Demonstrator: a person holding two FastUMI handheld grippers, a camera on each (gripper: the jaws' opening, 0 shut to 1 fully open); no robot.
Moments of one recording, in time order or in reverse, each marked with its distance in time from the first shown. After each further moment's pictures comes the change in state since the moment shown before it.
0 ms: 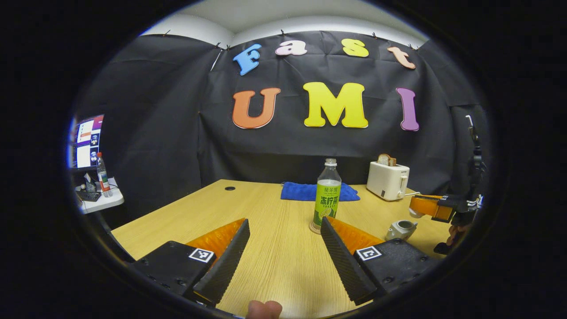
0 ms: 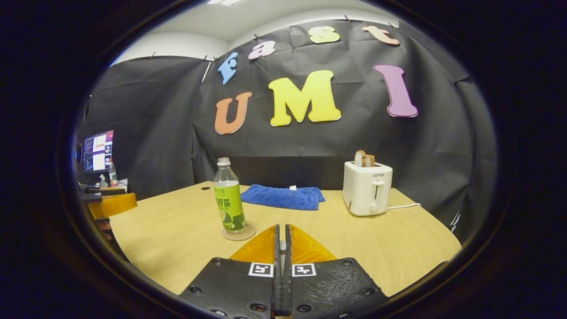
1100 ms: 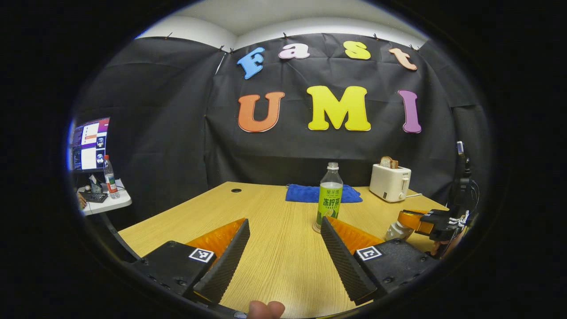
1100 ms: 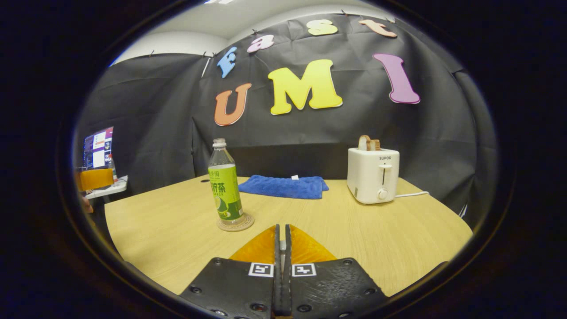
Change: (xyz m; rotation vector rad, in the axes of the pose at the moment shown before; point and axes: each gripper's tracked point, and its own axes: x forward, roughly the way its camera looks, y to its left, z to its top) left arm -0.015 0.002 0.007 0.004 -0.001 0.025; right arm 0.019 -0.006 -0.037 0.020 0.027 0.002
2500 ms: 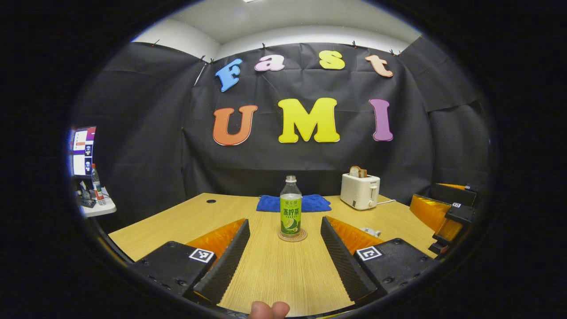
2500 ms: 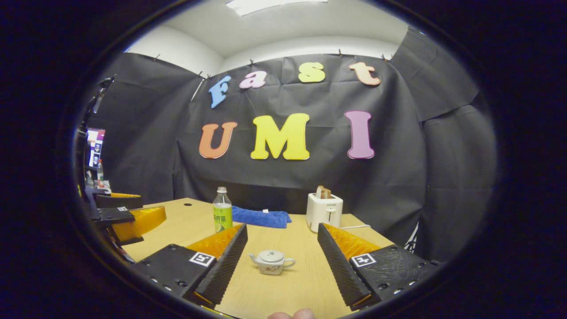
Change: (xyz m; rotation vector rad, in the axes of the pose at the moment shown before) left arm -0.030 -0.077 0.017 0.003 -0.078 -0.138; right arm -0.178 0.020 0.079 -0.062 -0.234 -0.241
